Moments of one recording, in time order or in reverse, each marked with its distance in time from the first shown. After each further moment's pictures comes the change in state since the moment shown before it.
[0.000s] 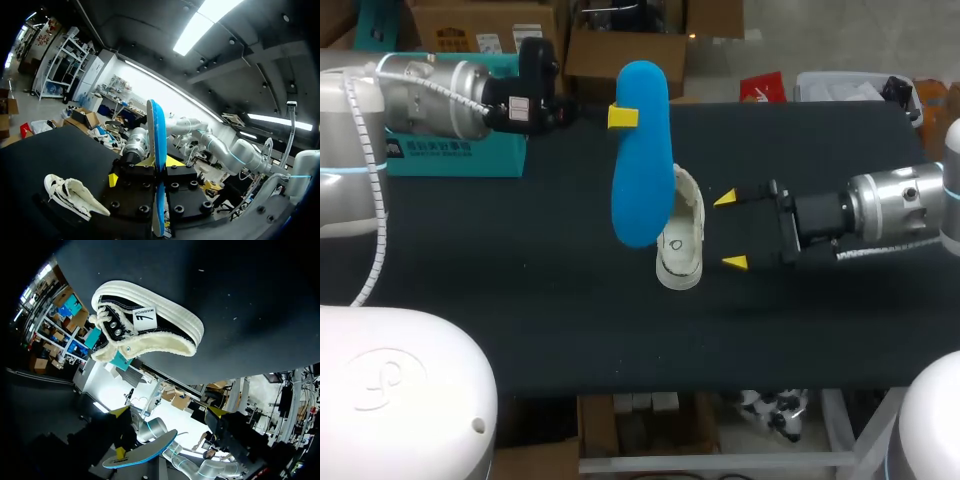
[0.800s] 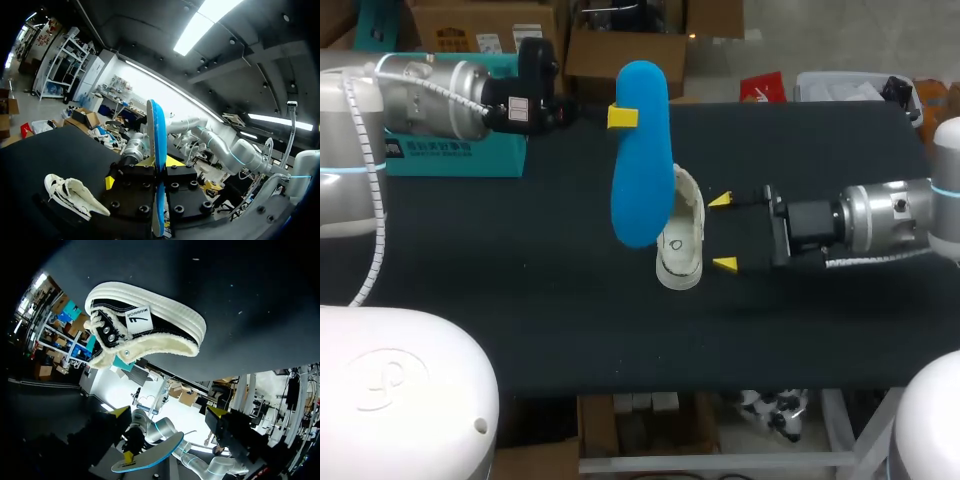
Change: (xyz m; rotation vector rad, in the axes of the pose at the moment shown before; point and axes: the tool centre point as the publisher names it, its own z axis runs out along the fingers) left arm 0.001 0.000 0.000 0.001 -0.003 0.000; right arm 0.003 0.007 0.012 0.035 0.056 0.072
